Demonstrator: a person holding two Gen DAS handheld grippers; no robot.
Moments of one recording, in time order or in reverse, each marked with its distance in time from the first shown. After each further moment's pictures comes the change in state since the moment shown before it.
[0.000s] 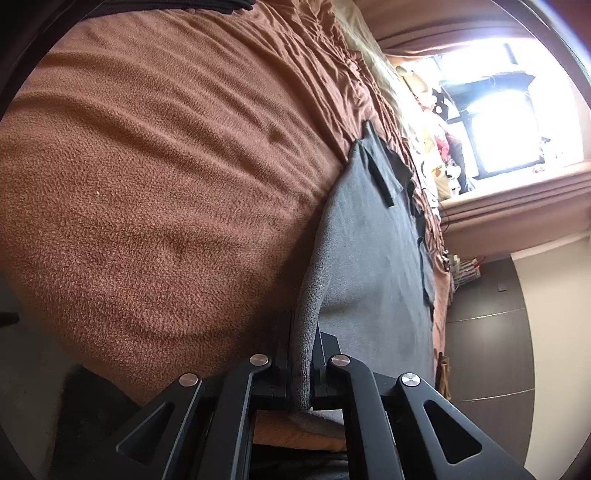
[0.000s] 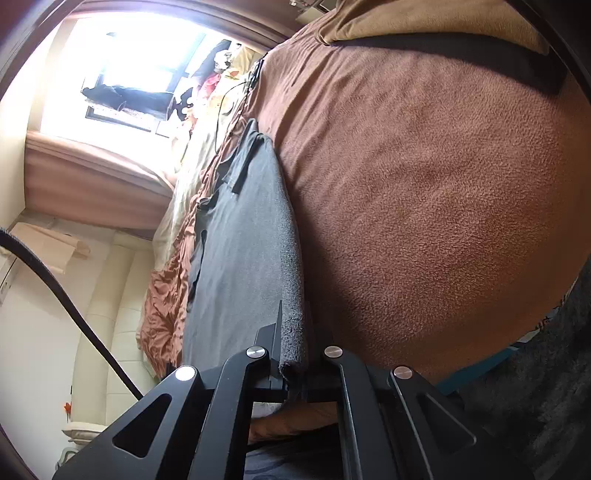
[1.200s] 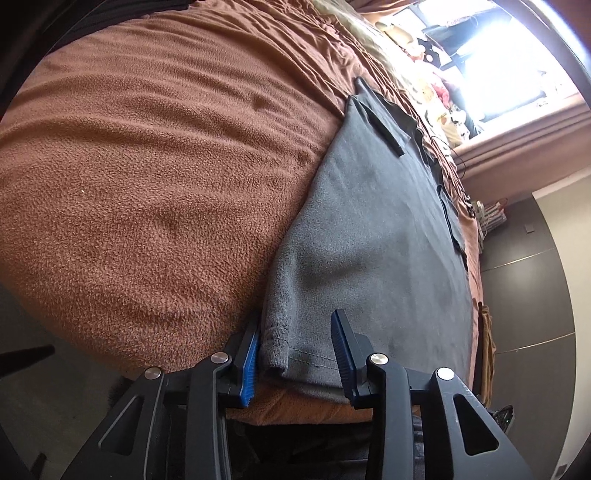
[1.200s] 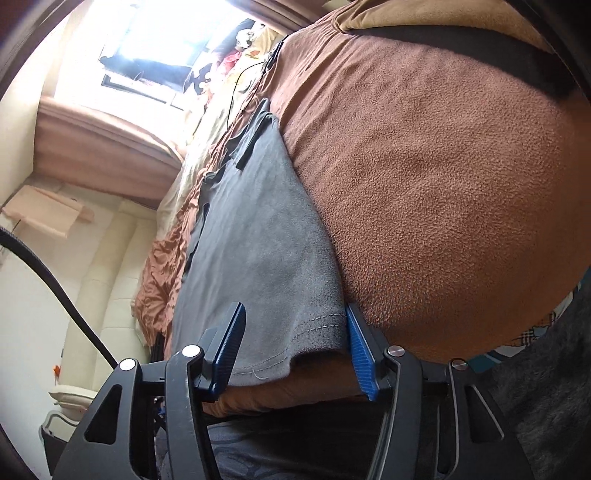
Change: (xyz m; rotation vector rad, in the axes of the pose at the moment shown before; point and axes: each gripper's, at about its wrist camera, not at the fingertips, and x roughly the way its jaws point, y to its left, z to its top) left arm 0.017 -0.008 -0.018 0.193 0.106 0.151; right arm 0.009 -0.014 0.002 -0.092 0.085 0.029
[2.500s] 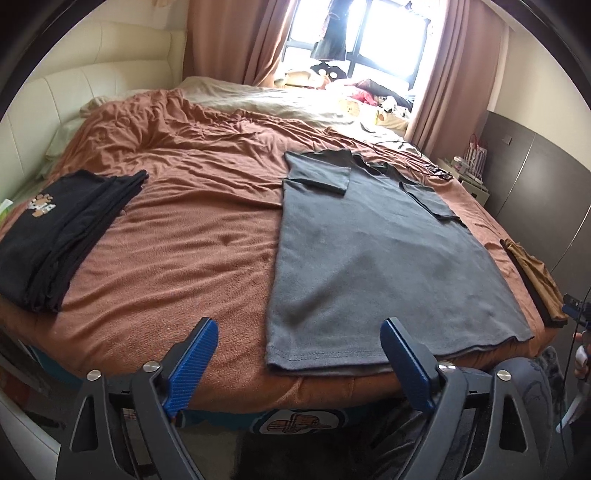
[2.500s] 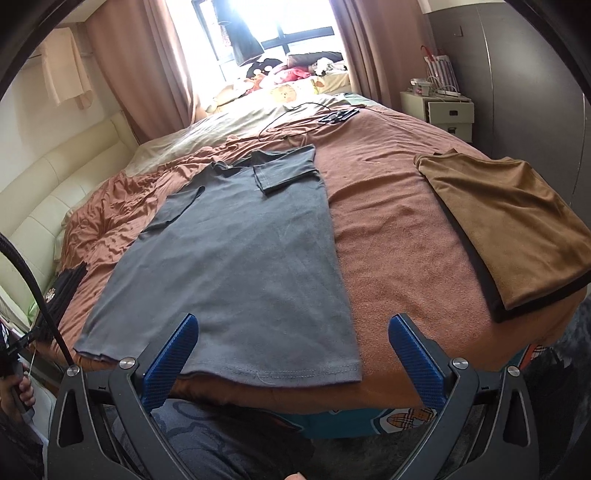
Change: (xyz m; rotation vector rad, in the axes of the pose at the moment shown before) left arm -0.084 -0.069 -0.033 0.552 -0.285 0.180; right arm -0.036 0.140 -0.015 -0.595 -0.103 -0.362
